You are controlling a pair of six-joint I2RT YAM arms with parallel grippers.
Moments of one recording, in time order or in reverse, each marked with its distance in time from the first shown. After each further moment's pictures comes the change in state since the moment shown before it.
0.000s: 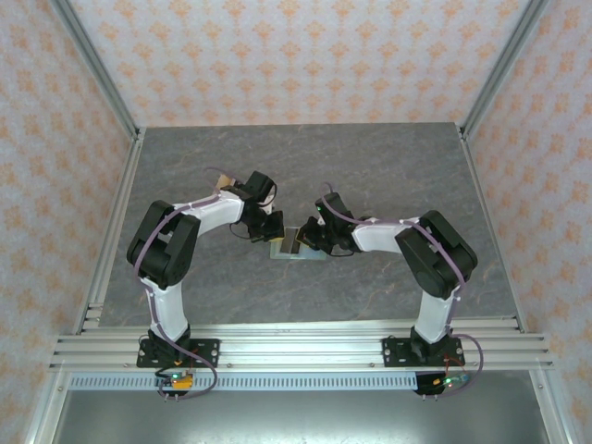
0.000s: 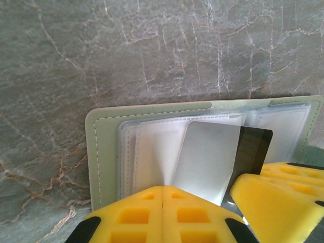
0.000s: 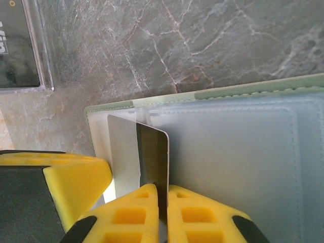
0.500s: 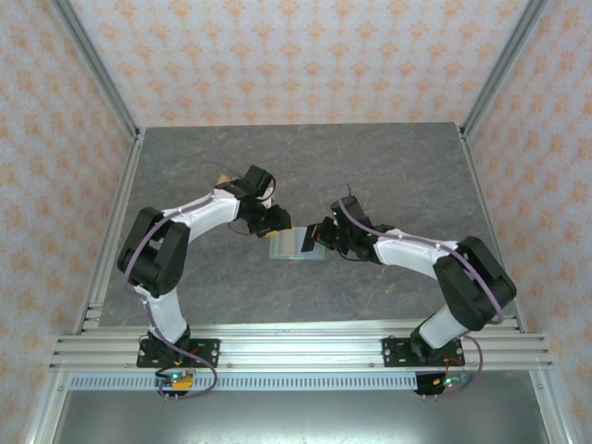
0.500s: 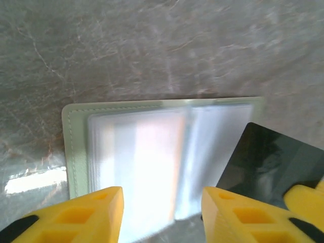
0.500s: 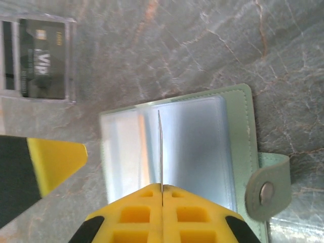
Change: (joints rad) left arm -0.006 -0.111 0.010 -0.008 -0.010 -0.017; right arm -0.003 -0.304 -0.151 -0.056 0.179 -0.075
